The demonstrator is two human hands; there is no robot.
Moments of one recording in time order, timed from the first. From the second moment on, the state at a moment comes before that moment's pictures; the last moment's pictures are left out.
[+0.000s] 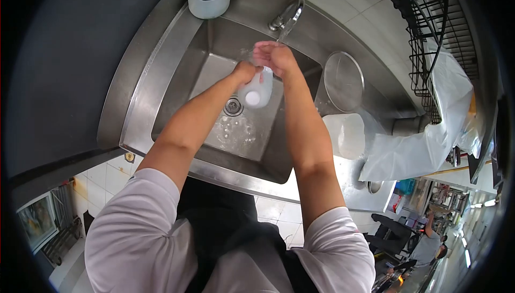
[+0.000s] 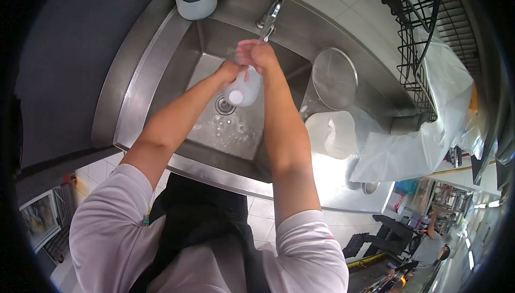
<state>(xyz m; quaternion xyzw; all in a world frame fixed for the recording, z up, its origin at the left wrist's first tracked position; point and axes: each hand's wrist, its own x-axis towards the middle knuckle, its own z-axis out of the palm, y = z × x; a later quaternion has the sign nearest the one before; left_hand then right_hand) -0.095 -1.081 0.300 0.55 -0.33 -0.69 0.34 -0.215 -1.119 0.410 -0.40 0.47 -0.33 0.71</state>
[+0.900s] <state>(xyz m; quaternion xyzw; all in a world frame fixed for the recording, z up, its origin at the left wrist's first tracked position) -0.092 -1.035 0.323 0.62 -0.53 -0.43 0.39 -0.205 -1.095 0.388 -0.50 0.72 -0.04 0.49</state>
